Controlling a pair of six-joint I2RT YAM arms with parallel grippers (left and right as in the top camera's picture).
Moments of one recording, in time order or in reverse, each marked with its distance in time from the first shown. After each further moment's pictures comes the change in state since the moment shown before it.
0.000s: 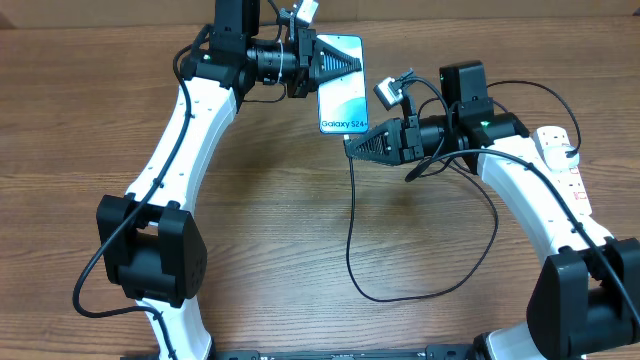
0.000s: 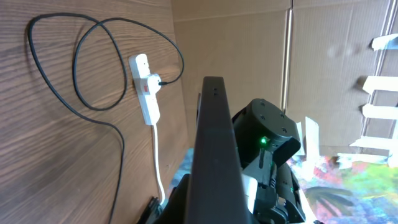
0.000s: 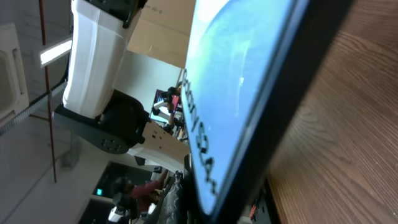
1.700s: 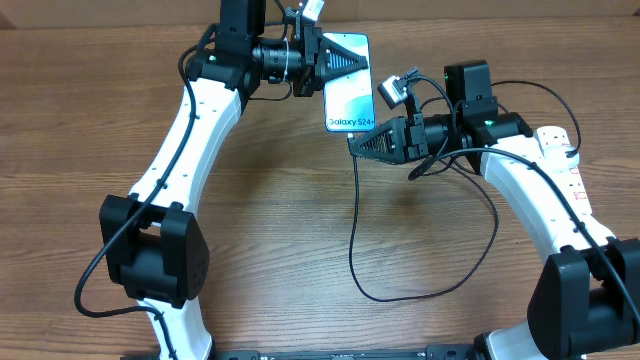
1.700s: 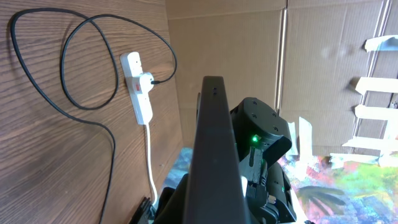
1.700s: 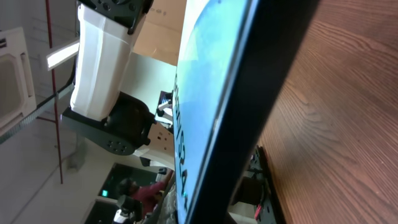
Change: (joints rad) left arm -0.019 0.000 0.000 0.047 0.001 -0.058; right arm -0.014 0.000 0.000 0.003 -0.023 0.016
